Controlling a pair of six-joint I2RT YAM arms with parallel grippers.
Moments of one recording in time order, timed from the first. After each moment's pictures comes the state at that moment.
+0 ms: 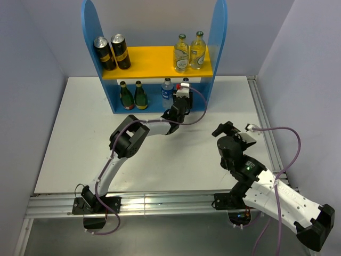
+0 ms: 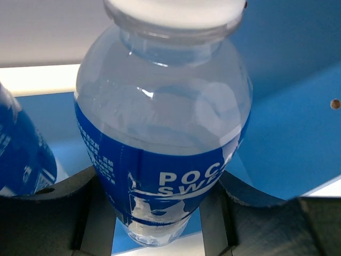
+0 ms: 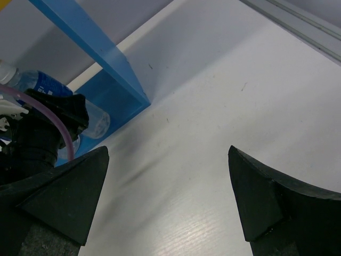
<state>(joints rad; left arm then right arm) -0.79 2.41 1.66 0.73 -0.55 -0.16 0.74 0.63 0.50 -0.34 1.08 0.86</state>
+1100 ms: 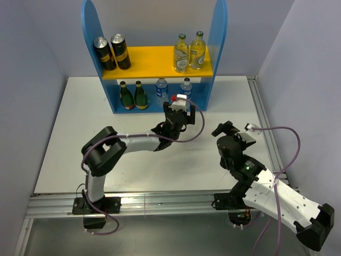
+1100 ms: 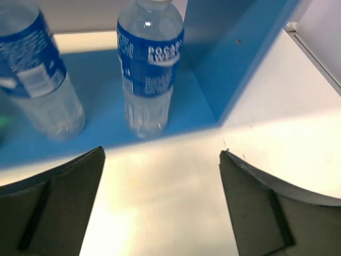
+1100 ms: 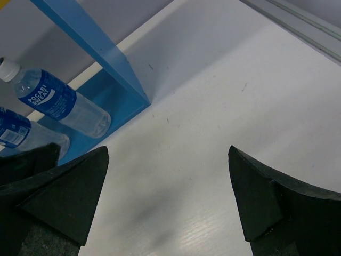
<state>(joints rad) -0.94 1.96 1.20 0.63 -0.64 -0.24 0.74 0.63 0.50 -0.32 1.08 0.85</state>
